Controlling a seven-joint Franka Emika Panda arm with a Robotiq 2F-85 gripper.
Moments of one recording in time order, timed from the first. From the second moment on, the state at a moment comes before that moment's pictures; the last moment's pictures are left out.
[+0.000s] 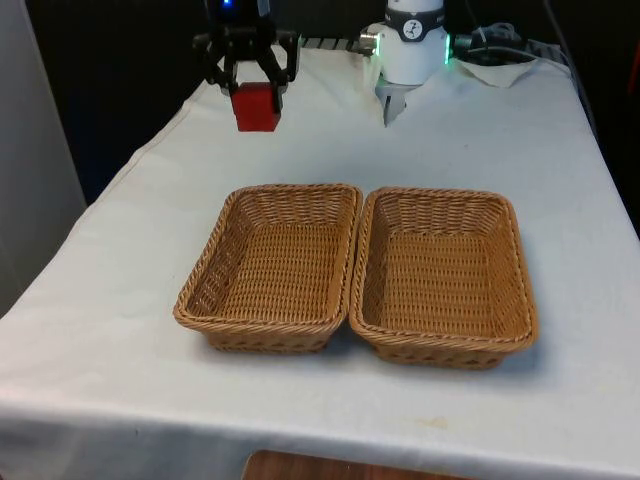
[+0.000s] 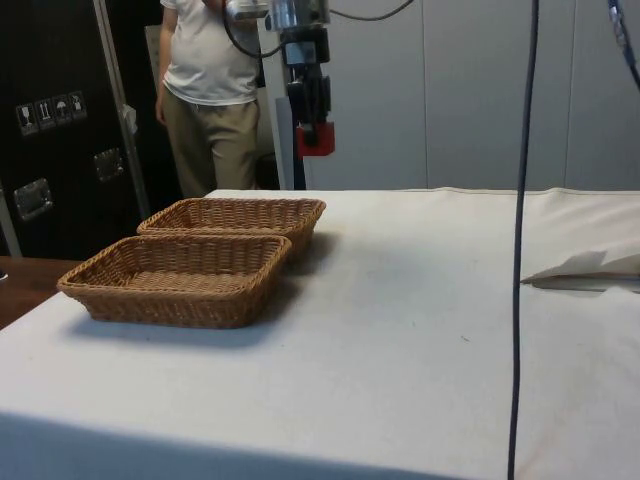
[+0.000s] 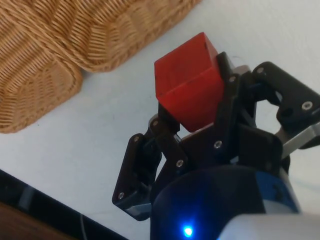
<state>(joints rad) 0.31 0.37 -0.71 -1.92 0.33 2.11 -0.58</state>
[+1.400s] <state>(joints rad) 0.29 0.73 -0.67 -1.61 0.62 2.11 -0.67</state>
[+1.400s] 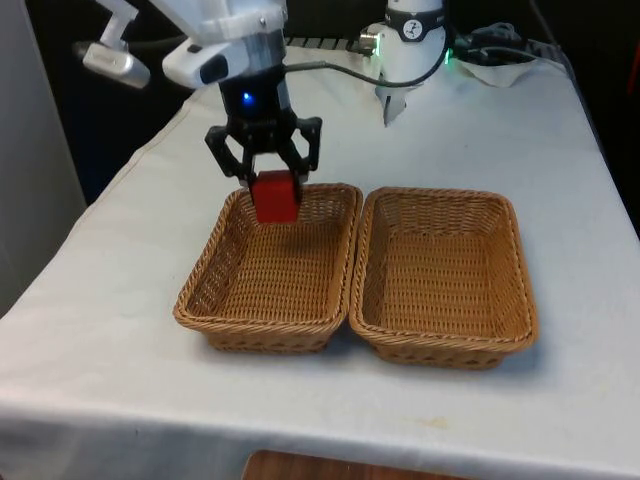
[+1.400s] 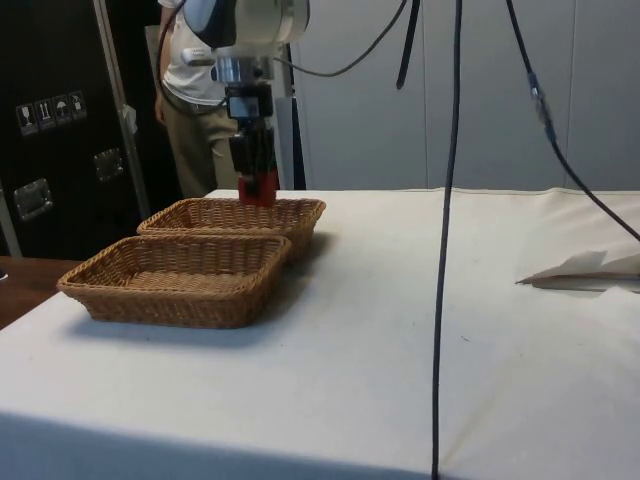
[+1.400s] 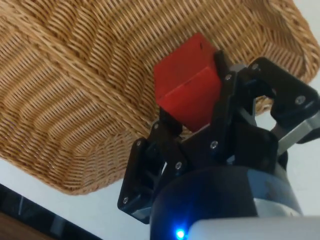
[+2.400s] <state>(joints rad) 0.29 0.82 -0.64 -1.57 0.68 2.15 -0.69</state>
